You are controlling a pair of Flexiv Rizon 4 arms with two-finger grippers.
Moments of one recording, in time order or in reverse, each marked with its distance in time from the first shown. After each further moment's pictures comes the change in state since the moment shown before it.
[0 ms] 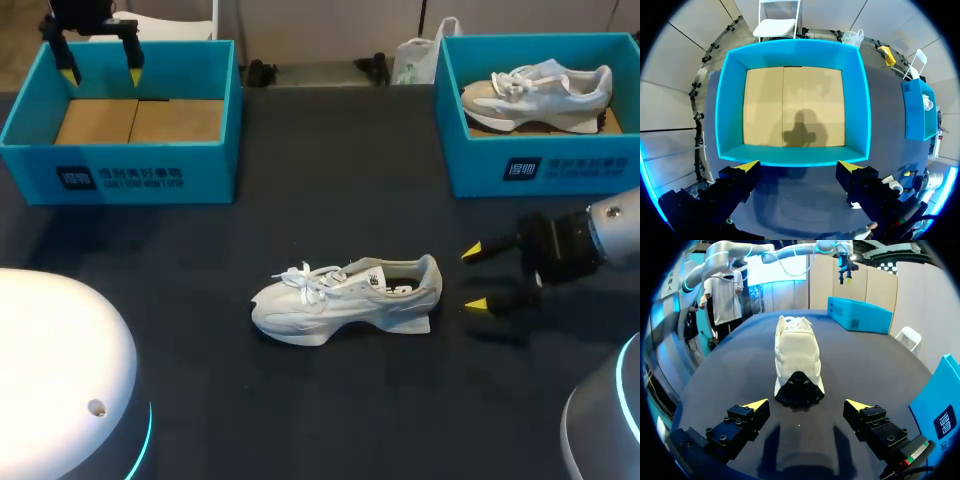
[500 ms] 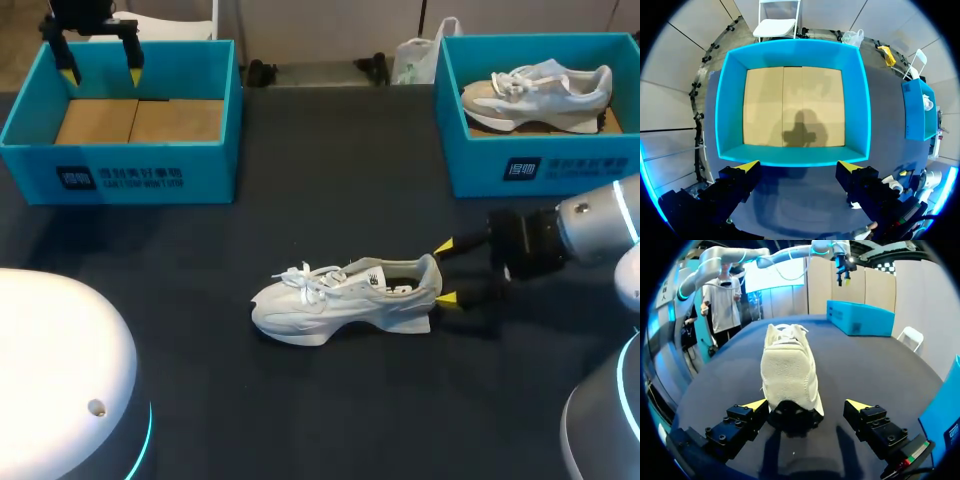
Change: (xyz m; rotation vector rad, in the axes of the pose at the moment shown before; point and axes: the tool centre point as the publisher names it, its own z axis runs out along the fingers) left arm 0.000 0.000 0.000 0.000 0.000 0.000; right arm -0.007 0.024 0.041 -0.055 0.021 0.040
